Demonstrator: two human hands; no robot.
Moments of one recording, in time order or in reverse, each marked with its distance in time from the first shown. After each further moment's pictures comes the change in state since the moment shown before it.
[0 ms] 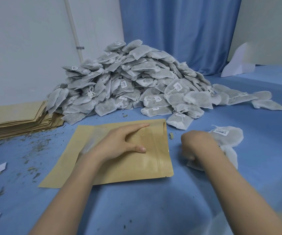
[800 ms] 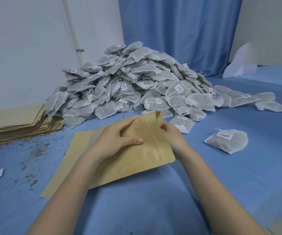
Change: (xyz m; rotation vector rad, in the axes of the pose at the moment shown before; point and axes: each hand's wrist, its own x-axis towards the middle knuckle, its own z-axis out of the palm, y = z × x) left_hand 0.008 0.000 -0.013 -0.085 0.152 -0.057; right_hand 0.031 -0.043 0.005 1.381 0.255 -0.318
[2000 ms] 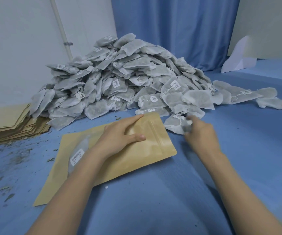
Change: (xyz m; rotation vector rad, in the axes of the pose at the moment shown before) left_hand 0.046 -0.009 0.030 0.173 -0.029 -0.070; right_hand 0.030 0.050 -0.065 -0.671 0.469 -0.099
